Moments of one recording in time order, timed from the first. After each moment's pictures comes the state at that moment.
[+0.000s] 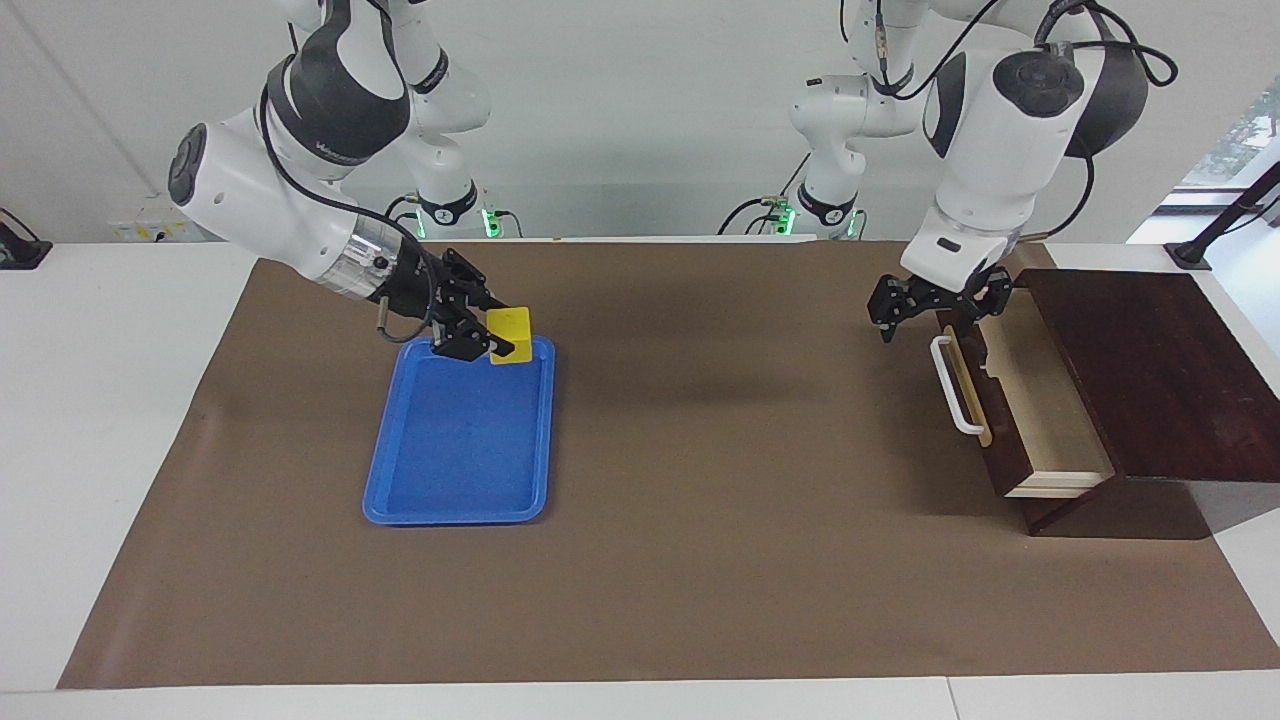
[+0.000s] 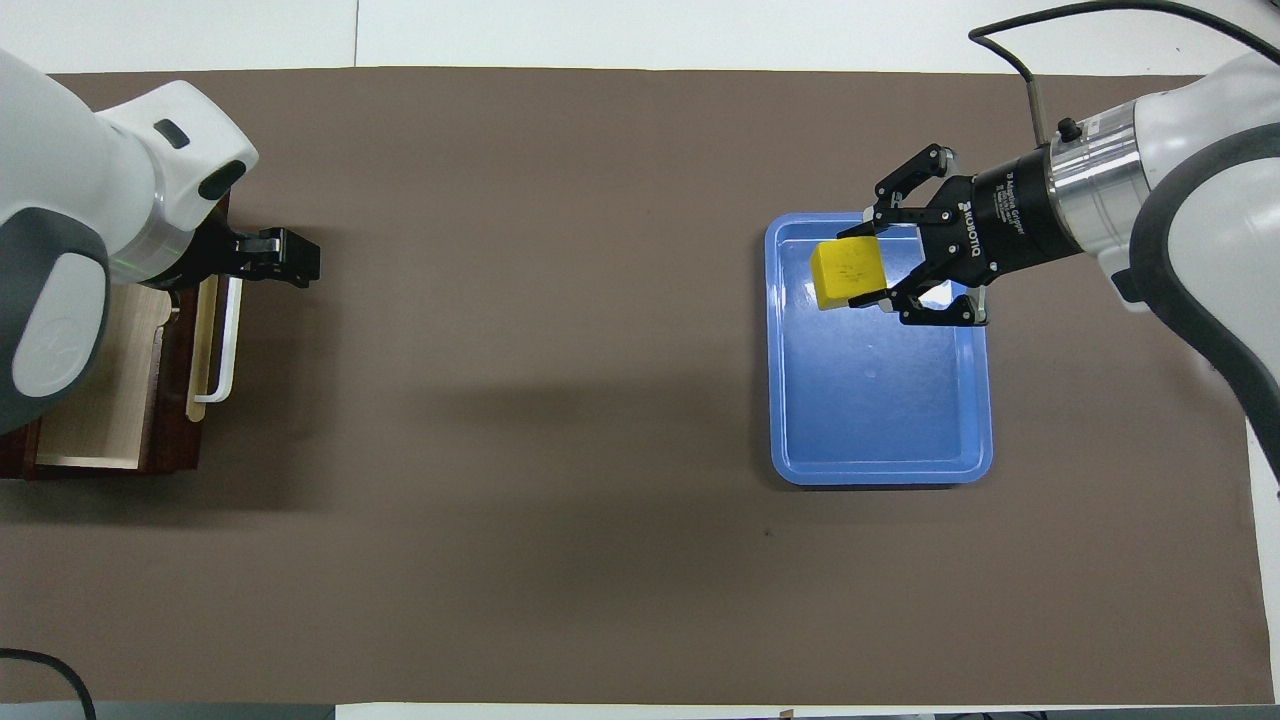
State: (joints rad) left arm -0.12 0.08 -0.16 -1.60 0.08 1.70 -0.32; right arm 0.07 0.17 0.02 -1.62 0.68 1.73 1.43
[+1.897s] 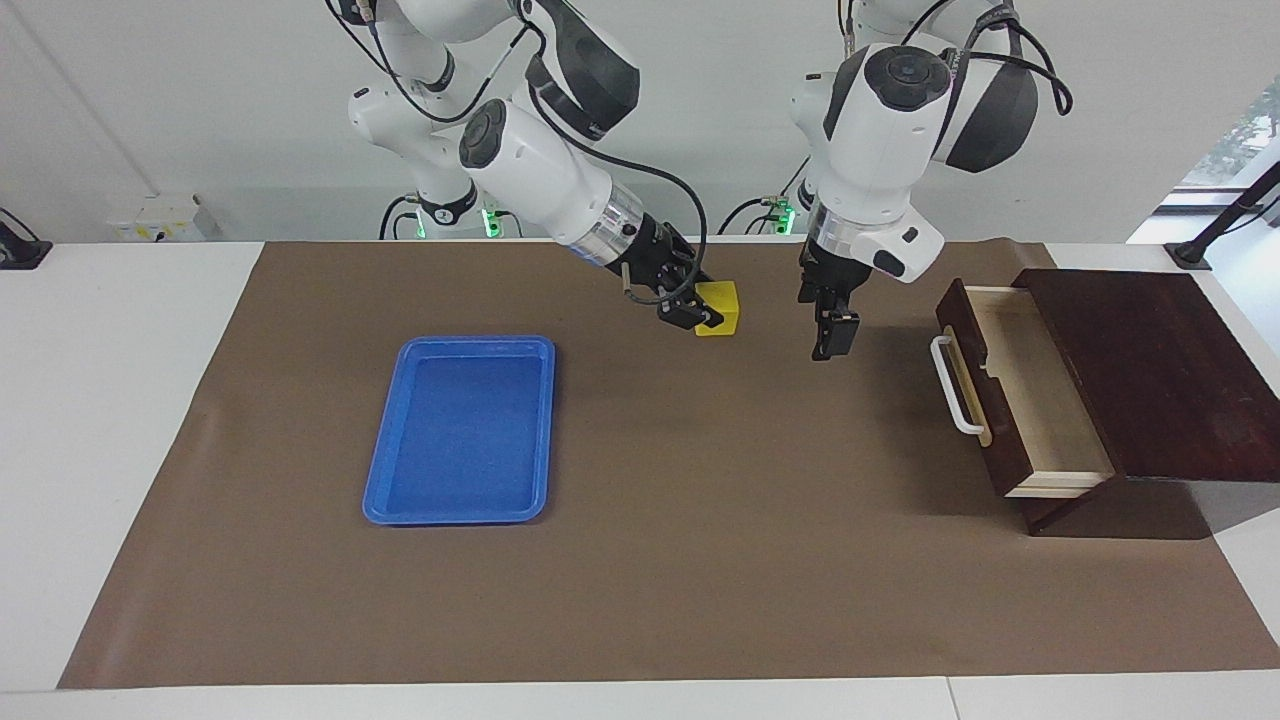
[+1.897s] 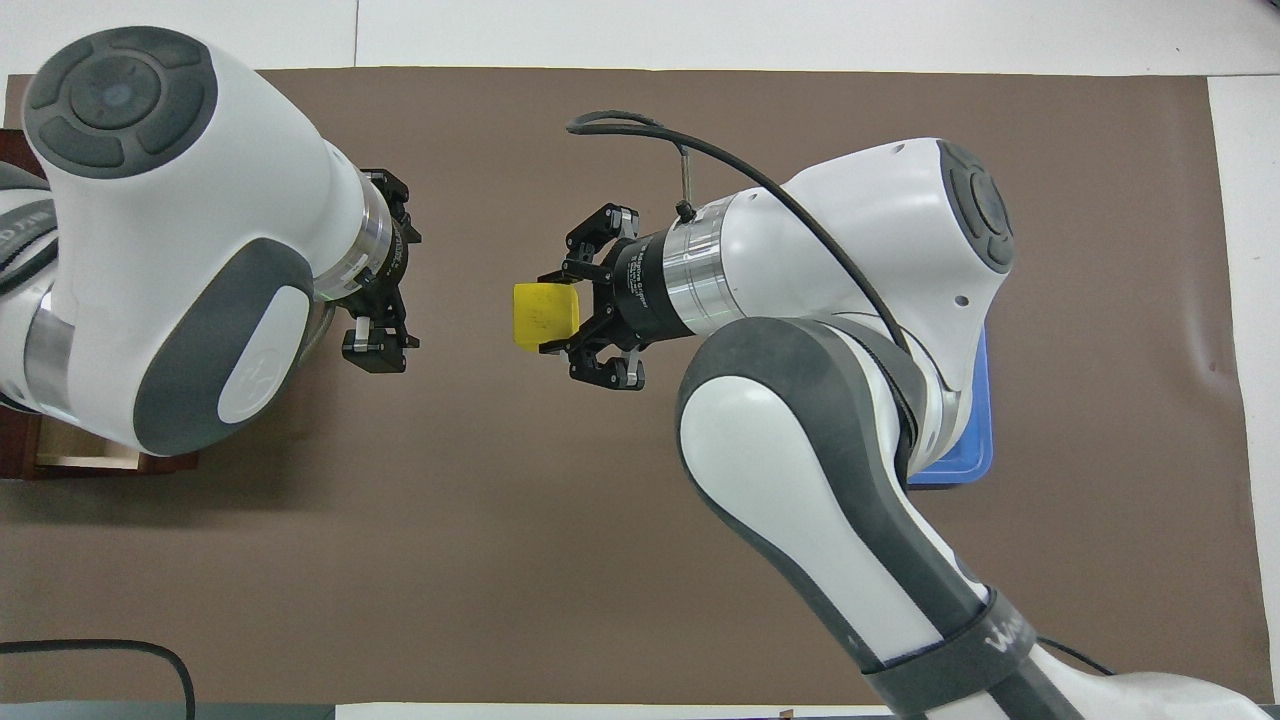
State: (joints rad) left arm -0.31 0.16 -0.16 -1.54 0.04 1.71 -1.99; right arm 0.49 0.24 0.03 -1.61 0.78 2.13 1.74
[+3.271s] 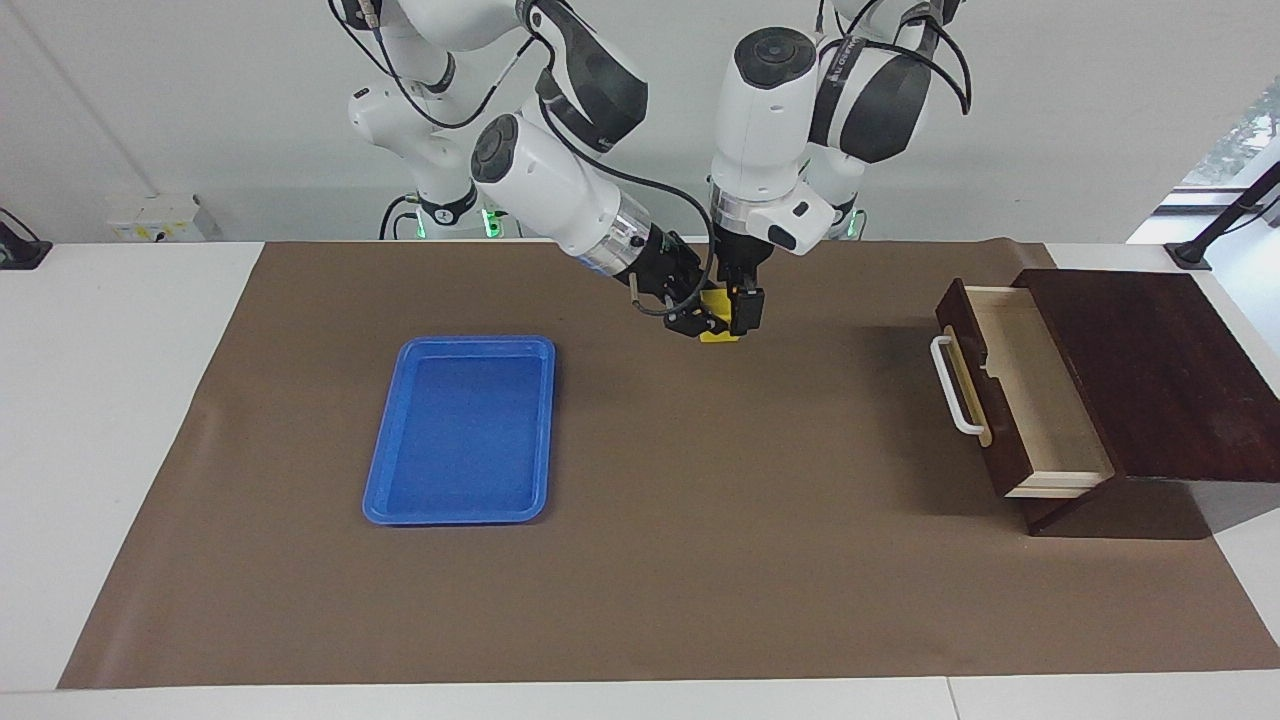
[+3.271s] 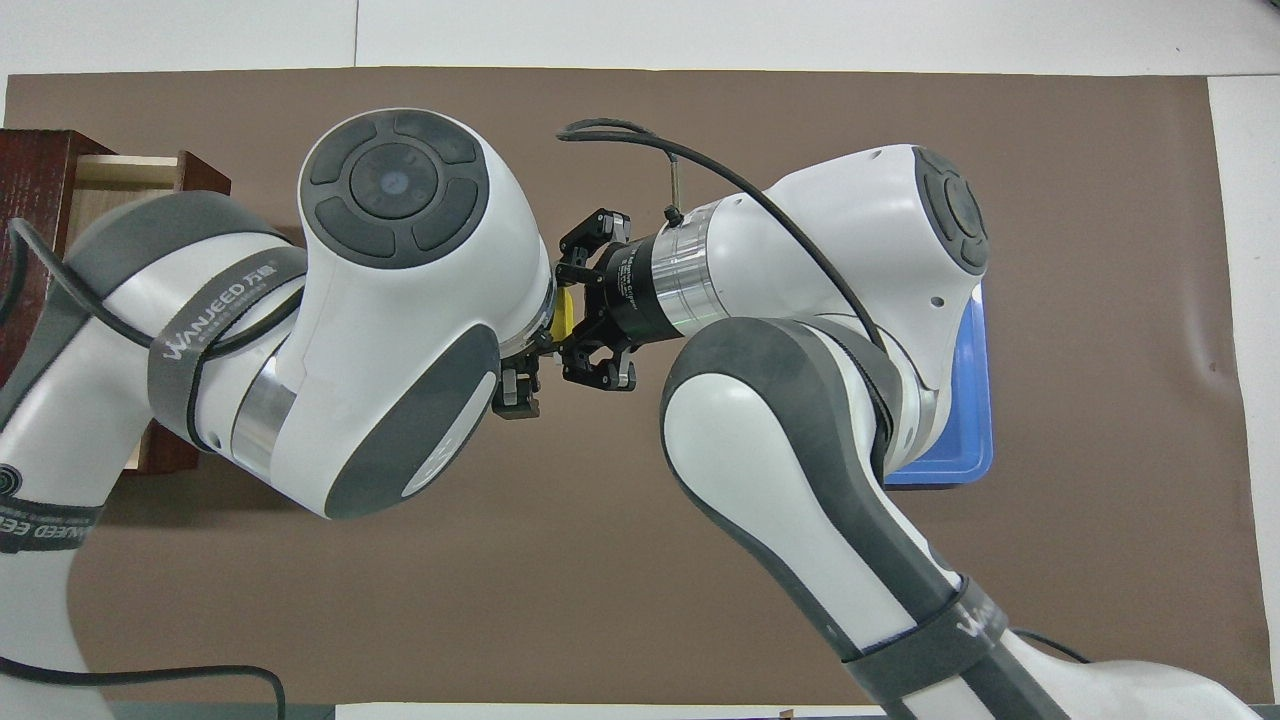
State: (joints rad) left arm -0.48 0.21 -0.16 -1.48 0.05 1.67 -2.21; right arm 0.50 0.26 0.03 -1.61 0.78 2.15 1.74
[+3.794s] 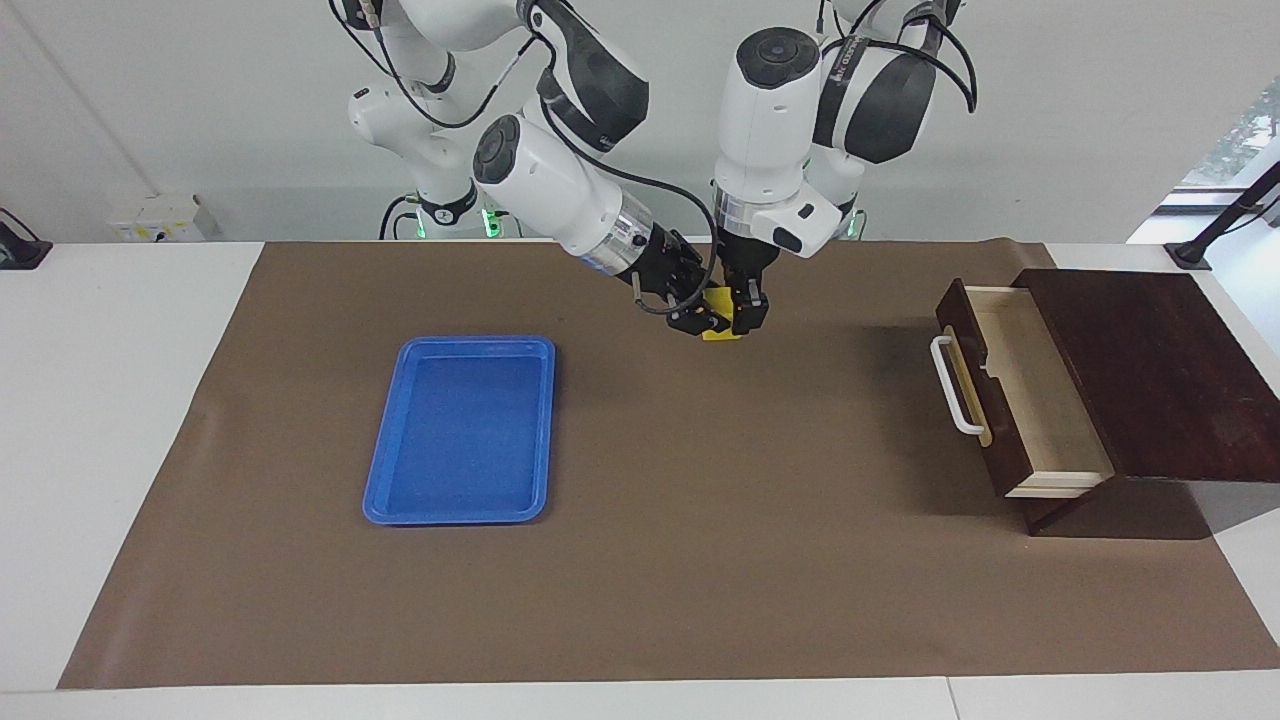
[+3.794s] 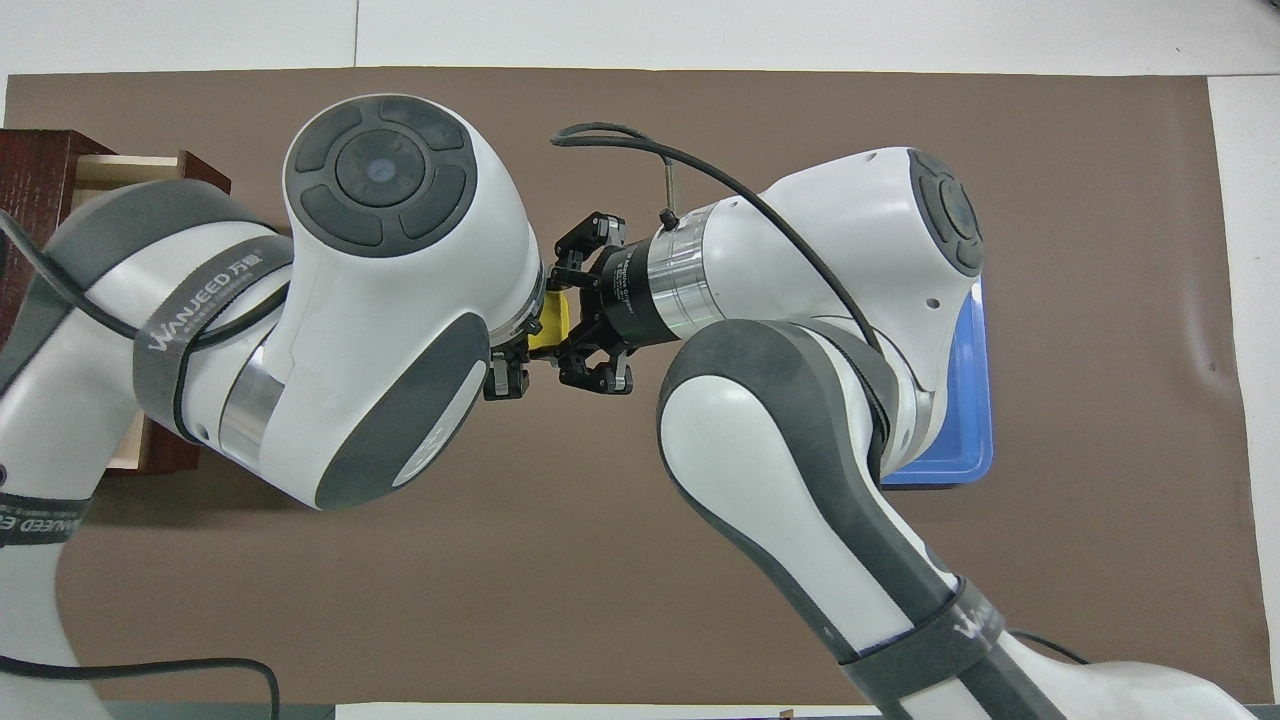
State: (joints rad) left arm -0.48 0.22 -0.15 -1.46 0.07 1.67 -2.20; right arm 0.51 0.26 0.03 -1.61 0.79 2.14 1.73
